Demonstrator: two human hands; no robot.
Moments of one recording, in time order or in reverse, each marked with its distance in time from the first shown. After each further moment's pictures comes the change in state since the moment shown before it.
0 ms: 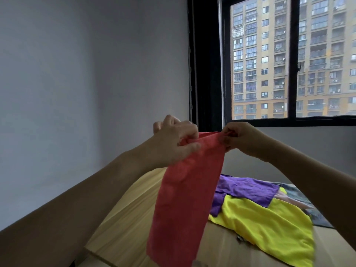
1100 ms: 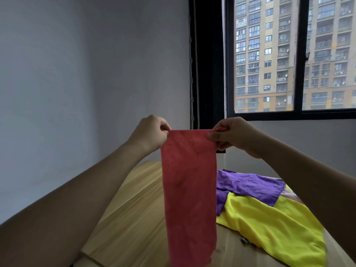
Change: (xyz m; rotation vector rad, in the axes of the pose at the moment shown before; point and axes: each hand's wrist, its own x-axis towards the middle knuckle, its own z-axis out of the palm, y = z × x) left_hand 0.040 -0.080 0.031 -0.019 0.151 -0.416; right_hand 0.035 0.017 0.023 0.192 -0.020 0.134
